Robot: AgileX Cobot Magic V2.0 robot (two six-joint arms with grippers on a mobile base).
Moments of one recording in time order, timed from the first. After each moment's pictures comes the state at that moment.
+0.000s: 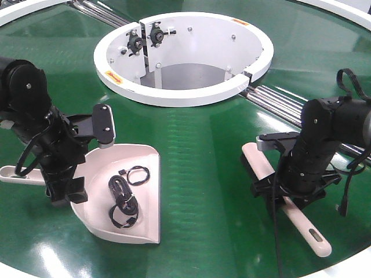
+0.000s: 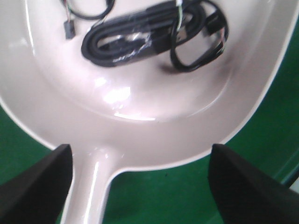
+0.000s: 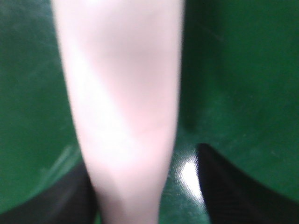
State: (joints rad) left arm -0.33 1.64 -1.28 -0.06 1.15 1.05; right arm 0.22 1.80 -1.14 0.05 1.01 0.01
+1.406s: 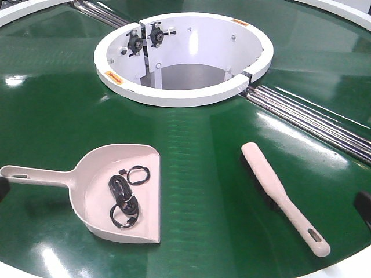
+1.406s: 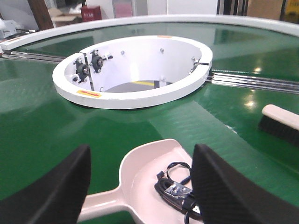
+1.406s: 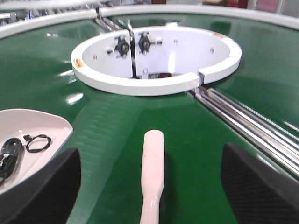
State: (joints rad) left arm -0.30 0.39 -0.37 -0.14 0.23 0.27; right arm 0.22 0.28 -0.43 0.11 0.44 -0.12
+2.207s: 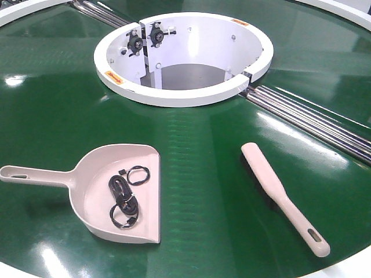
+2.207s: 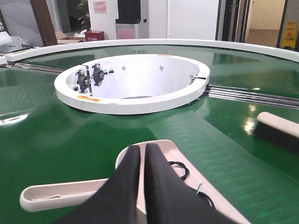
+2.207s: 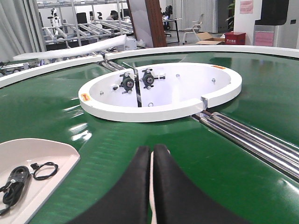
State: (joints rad) left arm -0.30 0.21 -0.21 -0.18 0.18 0.27; right arm 0.22 0.10 -0.23 0.19 0.28 -0.12
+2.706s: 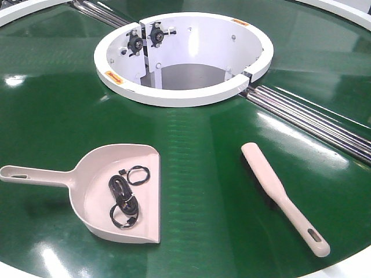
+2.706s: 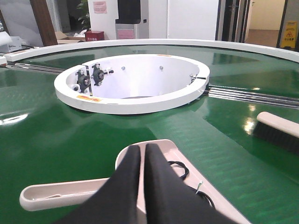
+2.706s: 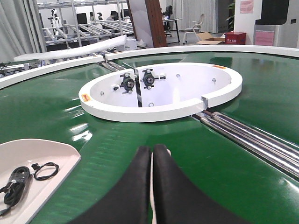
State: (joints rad) left arm -0.30 0.21 -0.21 -0.18 0.18 0.27; right arm 0.22 0.10 -0.23 0.19 0.28 -0.12
